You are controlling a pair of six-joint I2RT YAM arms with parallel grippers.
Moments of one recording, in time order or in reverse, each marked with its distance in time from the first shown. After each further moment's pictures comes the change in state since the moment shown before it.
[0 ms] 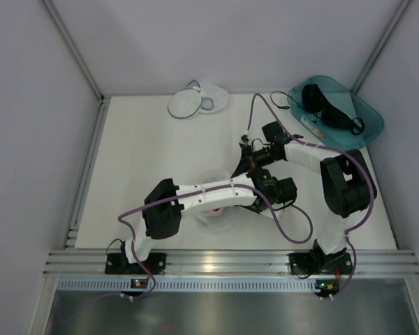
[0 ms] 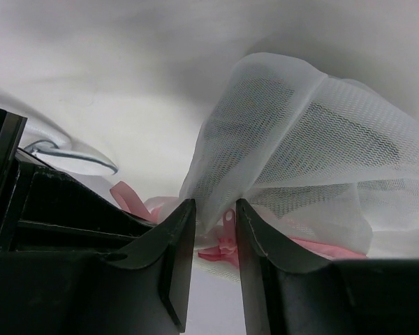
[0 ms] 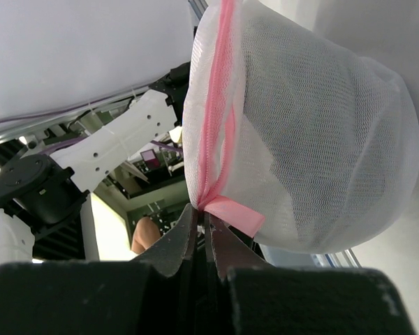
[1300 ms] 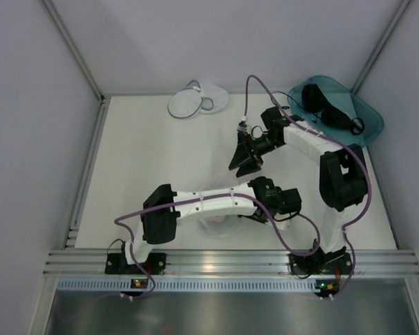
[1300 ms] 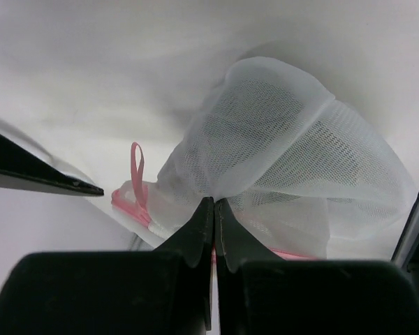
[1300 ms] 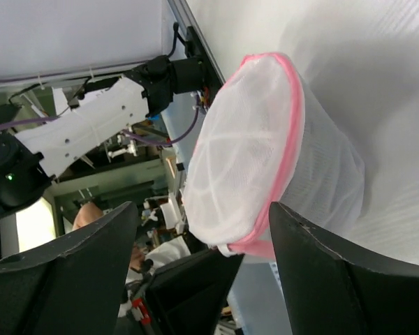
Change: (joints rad) left arm -0.077 -0.027 -0.006 -0.004 0.062 -0.089; right arm -0.011 0.077 0.293 -0.385 0.060 -0.397
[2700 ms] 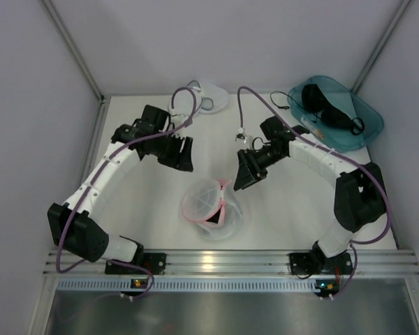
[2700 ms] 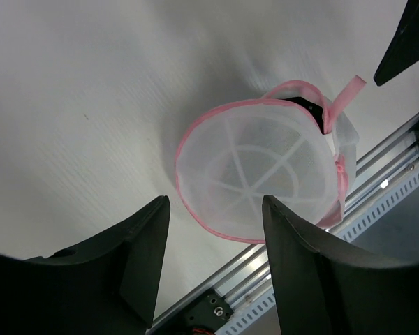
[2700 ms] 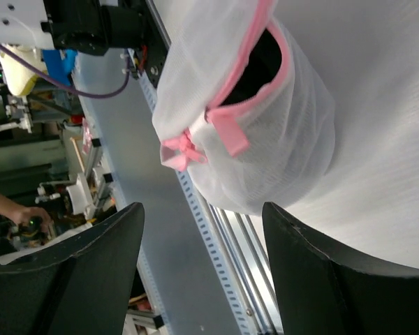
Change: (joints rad) left arm 0.945 -0.664 -0.512 0.346 0.772 -0.588; right arm 0.072 -0.246 -0.207 -0.058 0.194 -0.283
